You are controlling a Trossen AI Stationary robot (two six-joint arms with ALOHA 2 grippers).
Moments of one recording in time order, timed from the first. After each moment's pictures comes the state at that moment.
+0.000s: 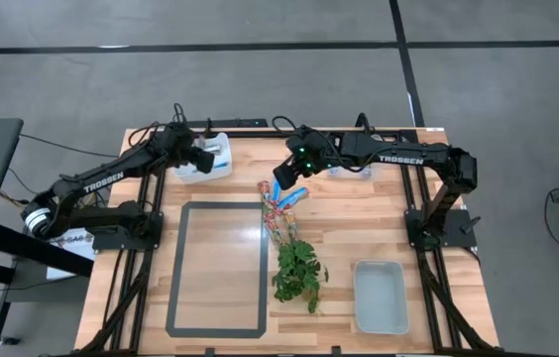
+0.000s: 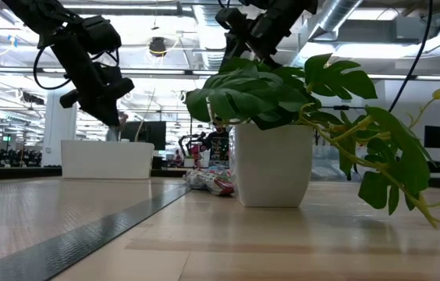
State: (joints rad) left arm 0.79 1.04 0.65 -0.42 -0.19 -0.26; right arm -0.22 1.72 1.52 -0.65 0.00 0.62
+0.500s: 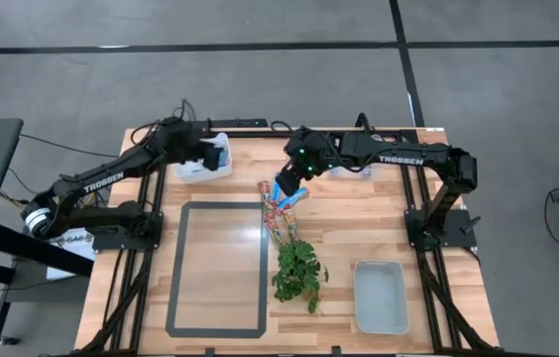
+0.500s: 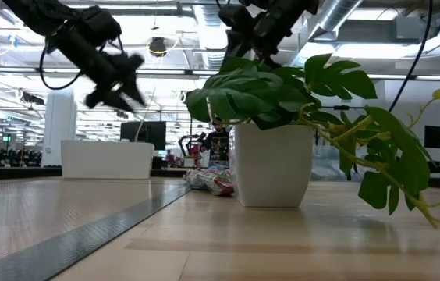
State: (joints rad) left arm 0.79 1.04 0.65 -0.19 0.12 -0.31; right arm -0.22 1.72 1.52 -0.67 -0.07 0.49
